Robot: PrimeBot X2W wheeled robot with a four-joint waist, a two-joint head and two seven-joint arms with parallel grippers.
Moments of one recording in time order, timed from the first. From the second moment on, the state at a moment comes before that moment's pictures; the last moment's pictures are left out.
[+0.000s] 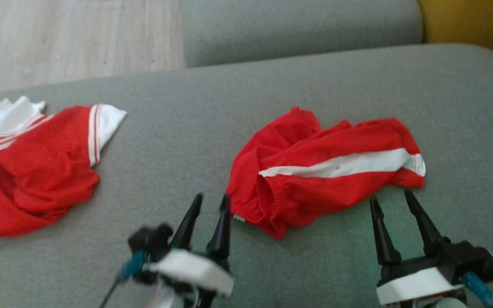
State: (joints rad) left arm -0.09 0.06 -0.52 0.22 -0.59 0.02 -0.14; right arm 0.11 -0.04 0.09 0.11 0.07 0.12 -0.26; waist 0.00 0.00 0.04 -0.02
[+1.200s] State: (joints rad) left arm -0.46 0.09 -0.76 0.34 -1.33 0.08 0.02; right arm 0.03 -0.05 0.11 0.10 0.05 0.12 -0.26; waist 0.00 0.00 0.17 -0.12
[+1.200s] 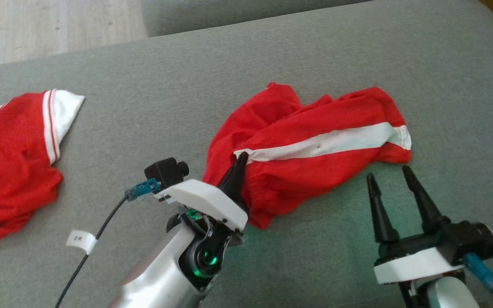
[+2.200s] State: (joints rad) left arm -0.43 0.17 -0.86 0.34 -1.18 0.08 -0.03; right arm -0.38 -0.10 -0.15 0.77 0.01 0.12 0.00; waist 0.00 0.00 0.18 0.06
